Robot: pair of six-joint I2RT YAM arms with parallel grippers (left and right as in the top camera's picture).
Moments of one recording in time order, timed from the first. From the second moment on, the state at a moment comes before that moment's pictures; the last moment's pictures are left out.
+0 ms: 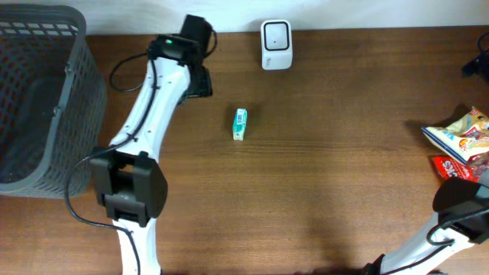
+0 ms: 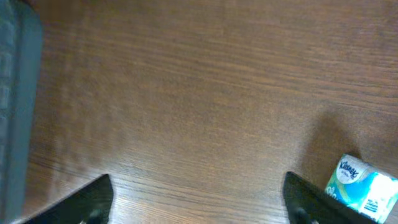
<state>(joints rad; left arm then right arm) -0.28 2.15 2.08 -1.26 -0.29 -0.40 -0.54 2.03 2.50 -1.69 -0.07 0.44</state>
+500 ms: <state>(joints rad) -0.27 2.15 1.97 -1.30 -0.29 -0.39 -0.54 2.03 2.50 -1.67 -0.08 0.44</state>
